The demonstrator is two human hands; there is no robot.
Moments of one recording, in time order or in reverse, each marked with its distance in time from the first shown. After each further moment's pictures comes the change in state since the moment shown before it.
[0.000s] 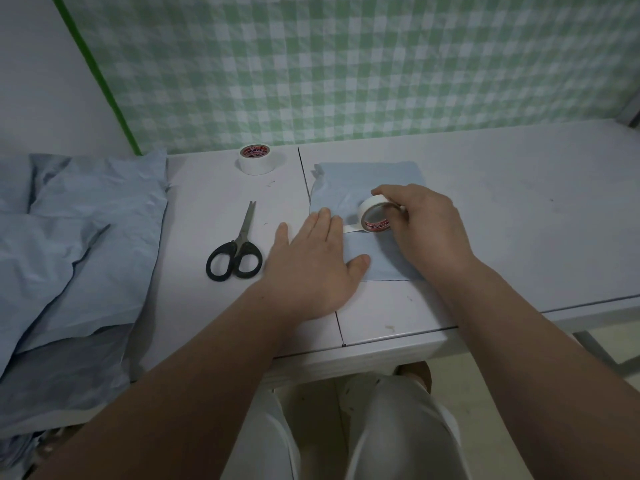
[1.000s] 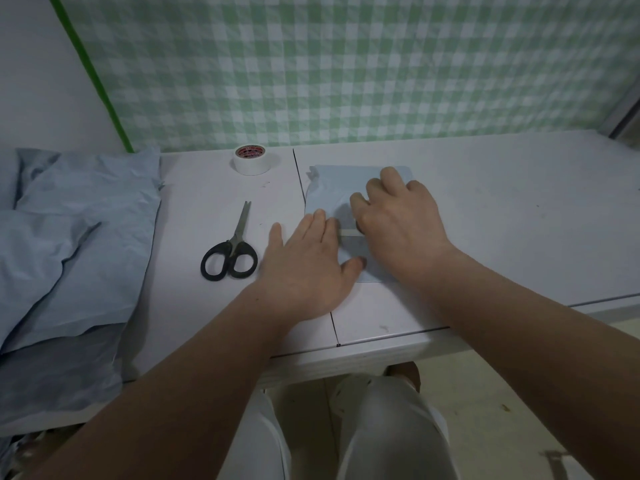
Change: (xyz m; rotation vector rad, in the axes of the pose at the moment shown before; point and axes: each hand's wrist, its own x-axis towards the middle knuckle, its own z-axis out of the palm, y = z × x) left_hand 0.001 -0.002 0.002 -0.039 0.003 0.016; right_hand 0.006 -0.035 -0.005 -0.819 0.016 -0.519
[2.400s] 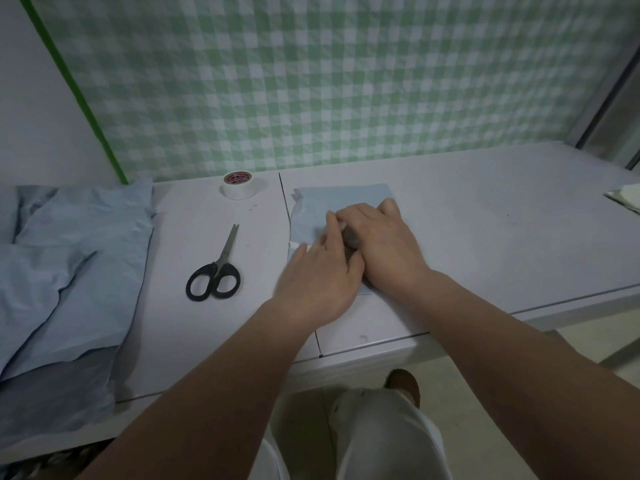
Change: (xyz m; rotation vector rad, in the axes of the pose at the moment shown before) left_hand 0.012 0.028 0.005 -0.328 0.129 0.080; right_hand -0.017 0.009 0.027 0.623 -0.035 0.233
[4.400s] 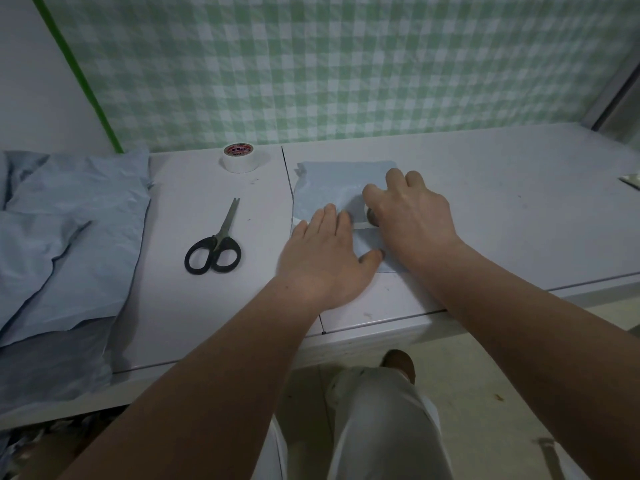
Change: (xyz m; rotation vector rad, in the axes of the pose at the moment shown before) left_hand 0.004 -0.005 0.011 0.305 -0.034 -0.008; right_hand 0.001 -0.003 -0.020 -0.511 -0.045 0.076
